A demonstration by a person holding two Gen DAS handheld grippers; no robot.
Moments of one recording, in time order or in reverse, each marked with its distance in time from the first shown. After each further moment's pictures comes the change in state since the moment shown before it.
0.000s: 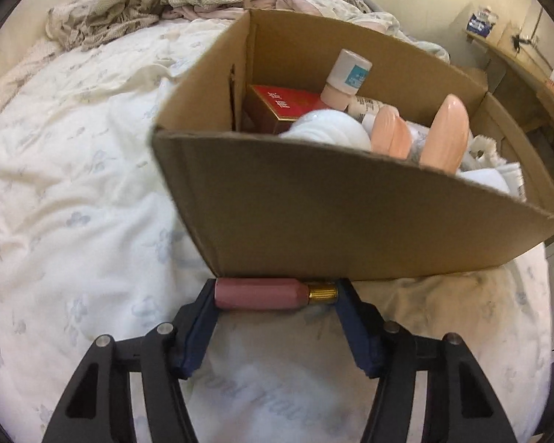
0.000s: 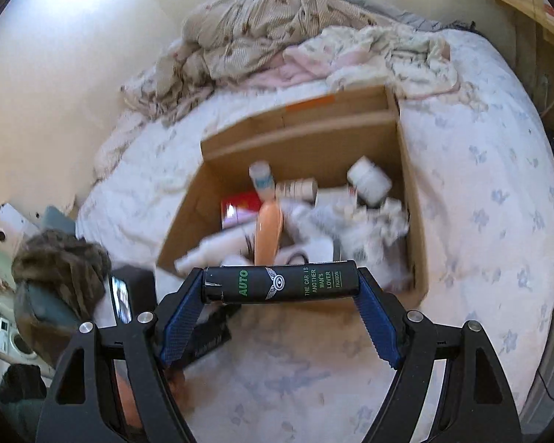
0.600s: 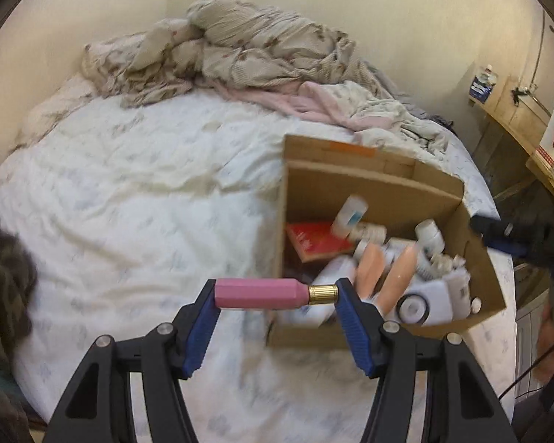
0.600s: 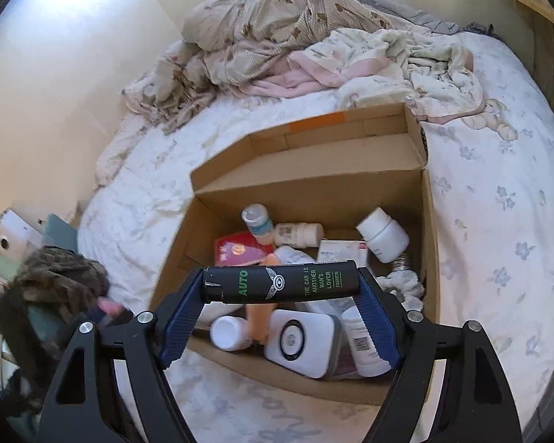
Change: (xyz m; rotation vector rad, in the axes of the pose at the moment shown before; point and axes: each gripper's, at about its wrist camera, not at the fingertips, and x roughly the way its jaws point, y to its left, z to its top) left arm -0.118 0.002 0.051 -0.026 -0.224 0.066; right arm 0.050 -0.008 0.051 -0.003 0.026 0.023
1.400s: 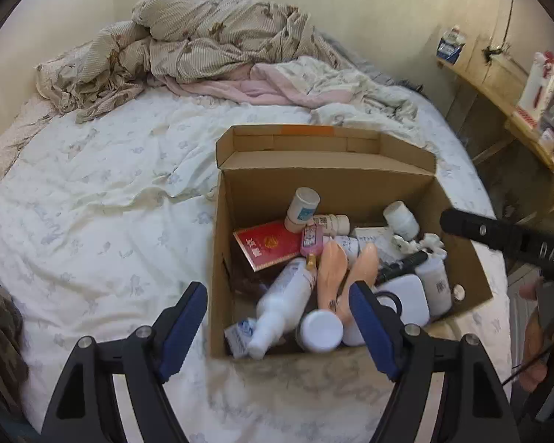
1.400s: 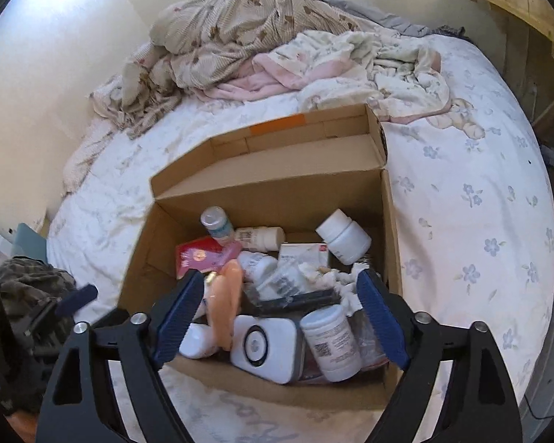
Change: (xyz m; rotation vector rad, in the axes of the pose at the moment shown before) left arm 0.016 -0.040 0.015 0.136 0.084 -0.084; right arm -0.008 -0.006 -0.001 0.030 -0.024 -0.126
